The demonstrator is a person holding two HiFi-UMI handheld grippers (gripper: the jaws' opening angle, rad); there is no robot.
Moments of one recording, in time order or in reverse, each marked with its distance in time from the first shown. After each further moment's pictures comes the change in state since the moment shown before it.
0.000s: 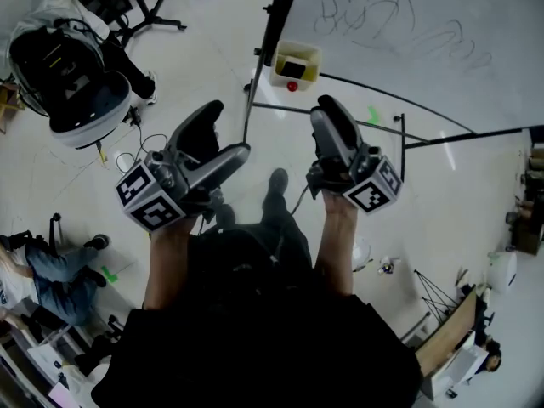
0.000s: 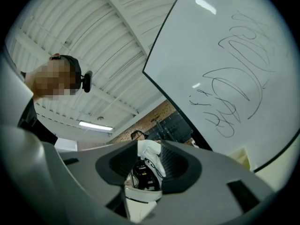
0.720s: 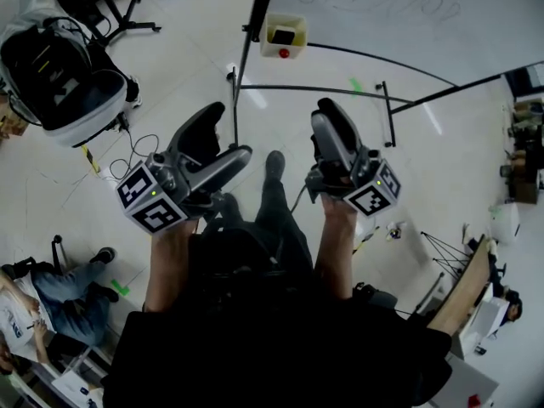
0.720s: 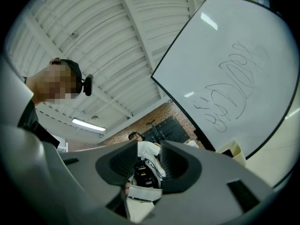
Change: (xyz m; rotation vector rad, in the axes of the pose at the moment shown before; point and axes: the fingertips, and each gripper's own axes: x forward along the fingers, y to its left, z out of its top) left arm -0.073 -0.049 -0.018 -0.066 0.074 -0.143; right arm -0.049 0.096 -0.039 -0.040 -0.073 -0.118
